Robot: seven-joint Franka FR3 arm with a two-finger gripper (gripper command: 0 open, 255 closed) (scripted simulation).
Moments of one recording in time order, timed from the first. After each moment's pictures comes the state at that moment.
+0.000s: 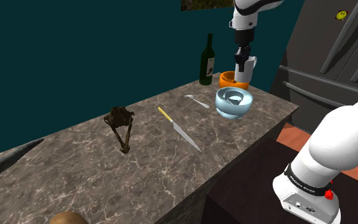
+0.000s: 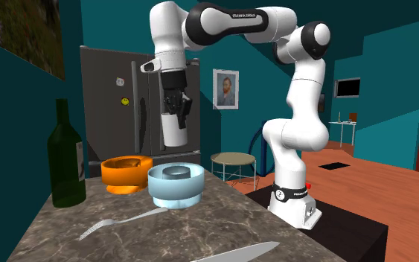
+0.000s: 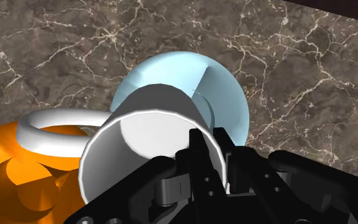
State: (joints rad) arm -0.13 -0.34 -0.17 -2.13 -0.14 1.64 -0.34
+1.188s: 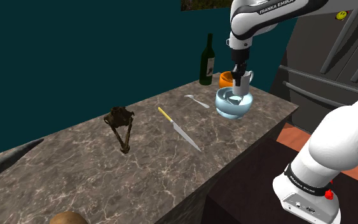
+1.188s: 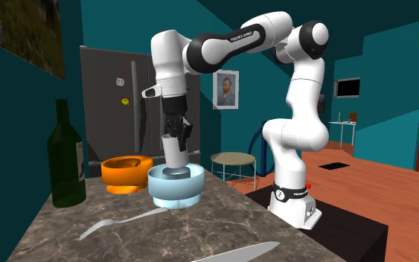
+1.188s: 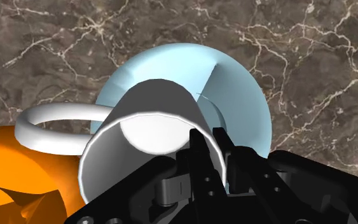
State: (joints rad) arm -0.13 -0.32 -0.18 -2.29 -0.15 1.83 -0.33
